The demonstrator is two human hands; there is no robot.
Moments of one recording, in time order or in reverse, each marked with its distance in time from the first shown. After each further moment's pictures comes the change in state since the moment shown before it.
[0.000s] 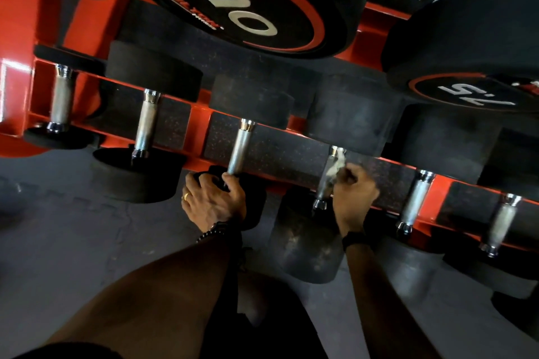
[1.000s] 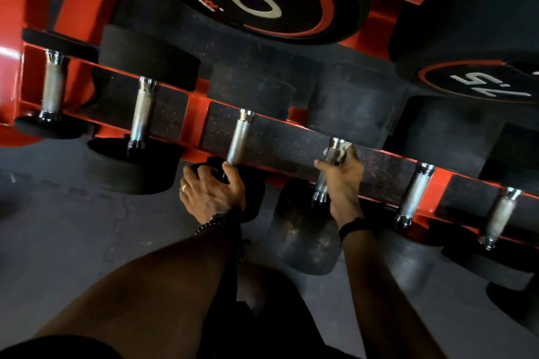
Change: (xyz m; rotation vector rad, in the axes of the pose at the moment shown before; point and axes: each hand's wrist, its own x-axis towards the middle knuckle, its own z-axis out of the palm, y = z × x) left_hand -0.001 0.003 0.000 0.005 0.009 -0.008; right_hand 0.013 -0.019 0.013 0.453 -0.331 0.336
